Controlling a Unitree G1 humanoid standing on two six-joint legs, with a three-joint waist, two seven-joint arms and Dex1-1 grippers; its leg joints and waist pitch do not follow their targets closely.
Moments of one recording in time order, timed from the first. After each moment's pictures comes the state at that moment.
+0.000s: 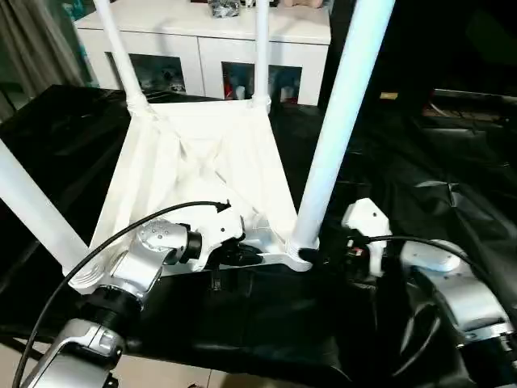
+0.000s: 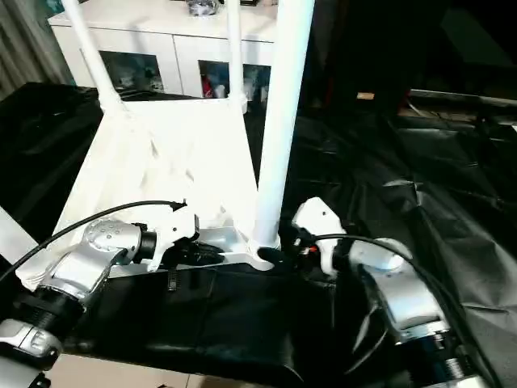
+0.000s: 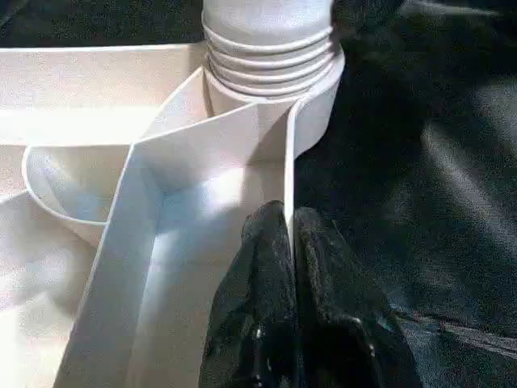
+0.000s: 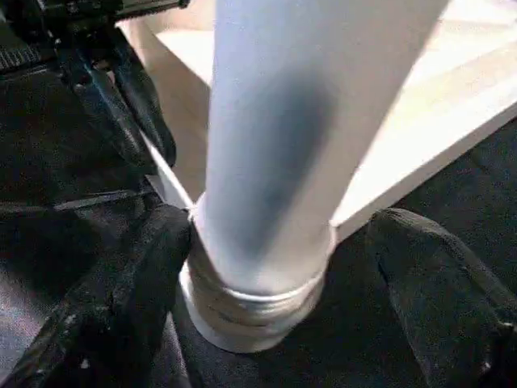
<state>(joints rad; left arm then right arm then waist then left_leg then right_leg) -0.51 0.37 -0.31 0.48 0.05 0.08 -1.16 -0.27 -0.45 0.20 0.13 0.14 0.22 0.88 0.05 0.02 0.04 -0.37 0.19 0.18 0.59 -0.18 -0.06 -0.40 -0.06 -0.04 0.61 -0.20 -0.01</state>
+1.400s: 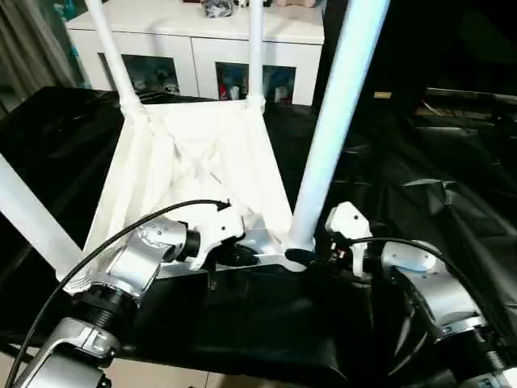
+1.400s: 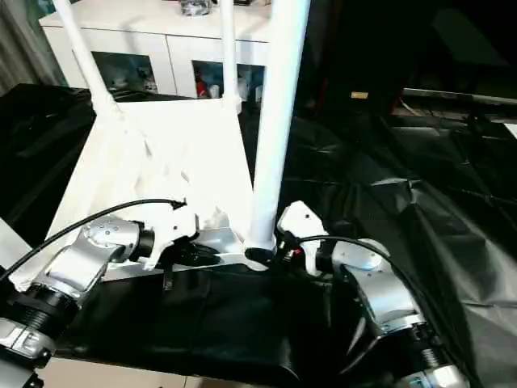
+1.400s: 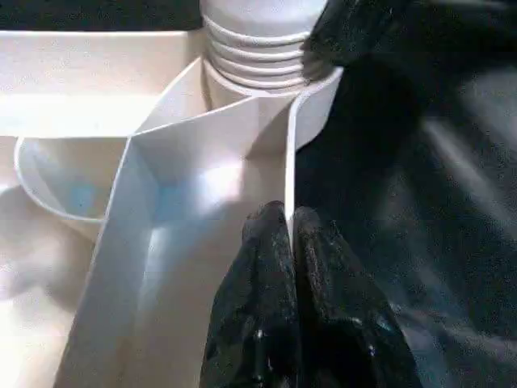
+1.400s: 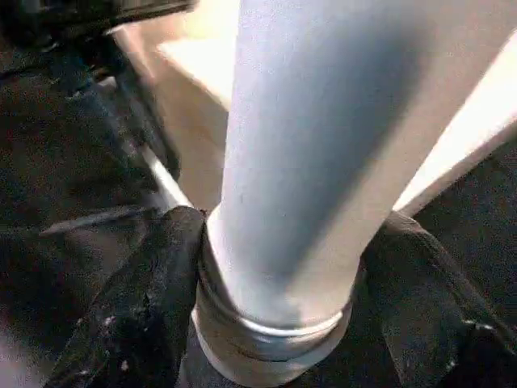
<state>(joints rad) -0.51 0.36 -0.31 0.45 0.06 0.21 -1.11 -0.31 -0.32 0.19 0.28 0.11 0.15 0.78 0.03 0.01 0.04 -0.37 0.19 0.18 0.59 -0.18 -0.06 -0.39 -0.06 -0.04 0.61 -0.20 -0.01</state>
